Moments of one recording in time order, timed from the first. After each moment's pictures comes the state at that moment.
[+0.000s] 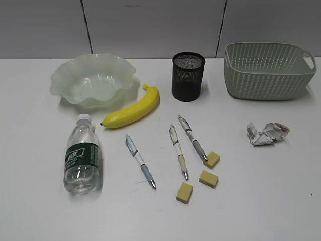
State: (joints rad) left arm -0.03 -0.01 -0.54 0.06 1.06 -0.14; right arm 0.15 -0.01 -0.51 0.07 1.04 -0.04
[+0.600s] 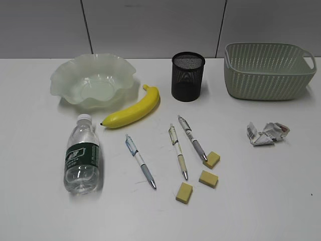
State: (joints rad) left arm -0.03 -0.01 -0.54 0.06 1.06 -0.14; right arm 0.15 -0.01 -0.51 0.07 1.04 -0.04
